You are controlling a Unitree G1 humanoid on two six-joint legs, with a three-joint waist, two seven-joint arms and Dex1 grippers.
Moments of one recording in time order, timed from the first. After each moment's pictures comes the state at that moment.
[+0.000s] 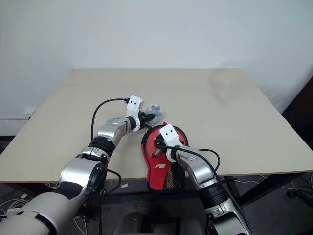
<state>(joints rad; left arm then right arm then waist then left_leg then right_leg) -1.01 0.12 0.02 1.16 -0.08 0.17 -0.51 -0.38 -0.12 0.31 0.03 0.09 0.65 0.42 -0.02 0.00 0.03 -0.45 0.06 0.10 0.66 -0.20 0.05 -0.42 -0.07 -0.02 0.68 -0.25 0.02</state>
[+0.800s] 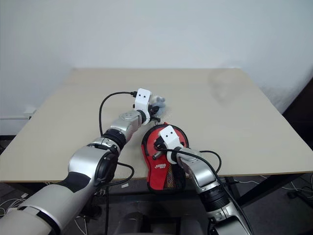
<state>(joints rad) -1.16 0.01 0.09 1.35 -0.03 0.06 -0.29 -0.34 -0.14 0.33 -0.03 0.09 0.68 0.42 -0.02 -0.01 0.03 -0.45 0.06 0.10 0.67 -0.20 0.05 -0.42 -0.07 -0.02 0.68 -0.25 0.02</state>
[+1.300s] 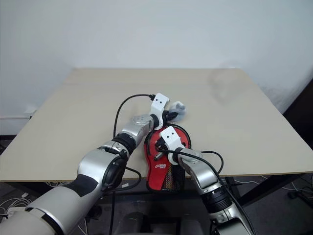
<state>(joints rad) -1.14 -0.07 0.02 1.34 0.03 -0.05 -0.56 -0.33 -0.16 0.33 -0.06 0.09 0.70 0.42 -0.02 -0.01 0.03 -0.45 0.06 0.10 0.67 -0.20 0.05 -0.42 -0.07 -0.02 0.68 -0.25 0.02</state>
